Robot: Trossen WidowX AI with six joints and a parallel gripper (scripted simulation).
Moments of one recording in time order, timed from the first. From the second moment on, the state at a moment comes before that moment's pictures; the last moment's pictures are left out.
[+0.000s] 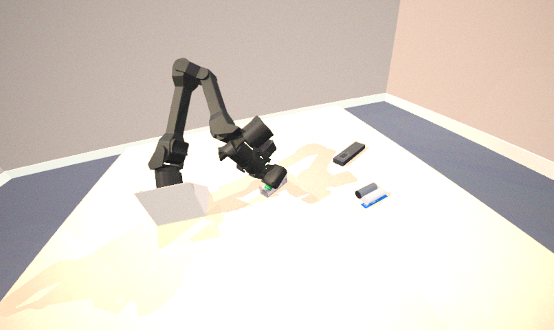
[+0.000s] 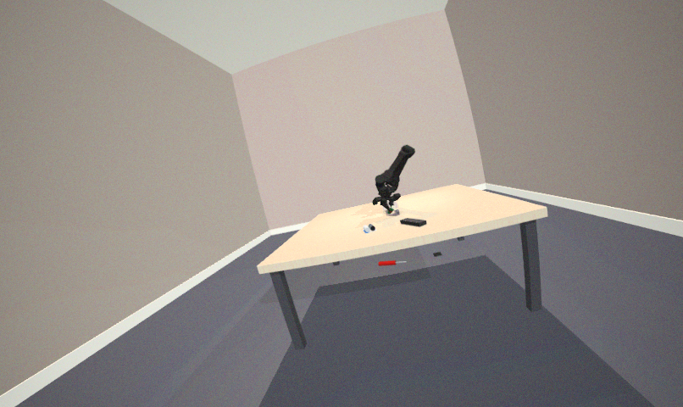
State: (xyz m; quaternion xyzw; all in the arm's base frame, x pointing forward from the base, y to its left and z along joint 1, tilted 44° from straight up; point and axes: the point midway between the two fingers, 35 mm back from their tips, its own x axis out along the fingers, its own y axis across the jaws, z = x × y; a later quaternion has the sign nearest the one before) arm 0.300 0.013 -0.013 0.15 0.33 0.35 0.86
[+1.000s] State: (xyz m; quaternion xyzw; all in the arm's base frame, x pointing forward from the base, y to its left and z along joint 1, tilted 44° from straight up) arm 0.298 0.013 -0.014 0.15 0.34 0.35 0.86
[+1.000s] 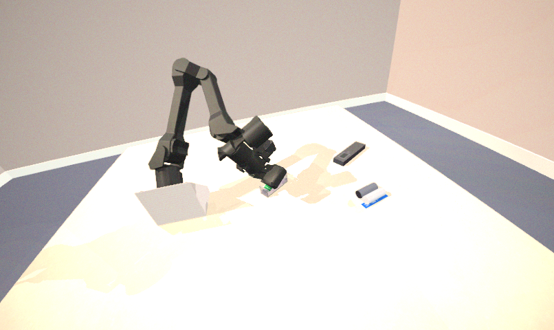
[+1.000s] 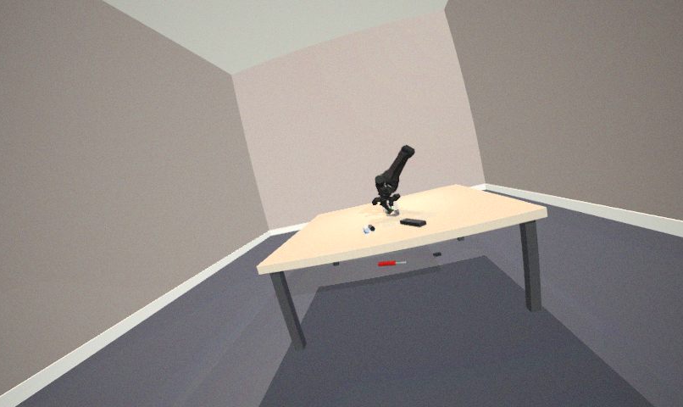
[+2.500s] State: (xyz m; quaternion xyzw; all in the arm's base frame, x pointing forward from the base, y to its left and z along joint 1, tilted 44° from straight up) arm 0.312 0.022 -0.016 0.10 0.43 0.37 0.82
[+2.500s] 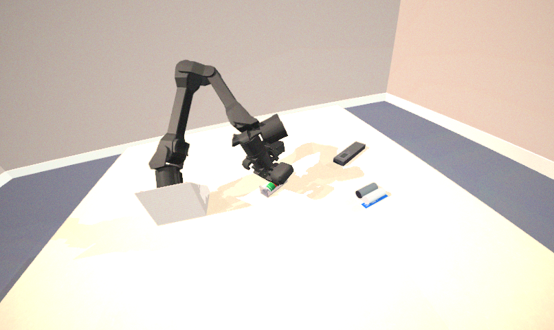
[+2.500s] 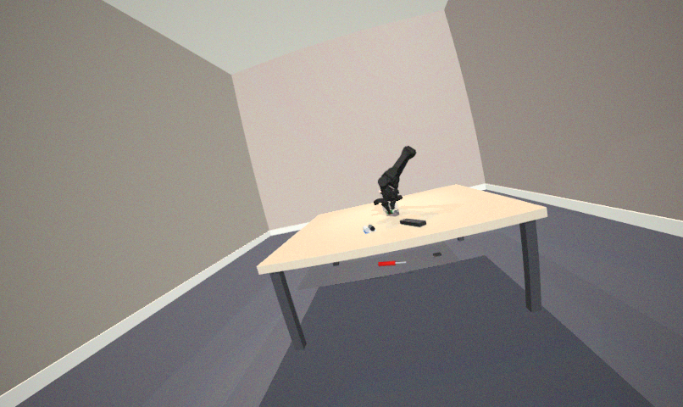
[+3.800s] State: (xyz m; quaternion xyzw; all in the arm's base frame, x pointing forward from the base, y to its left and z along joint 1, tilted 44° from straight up) arm 0.313 0.029 -0.013 0.02 0.54 0.37 0.76
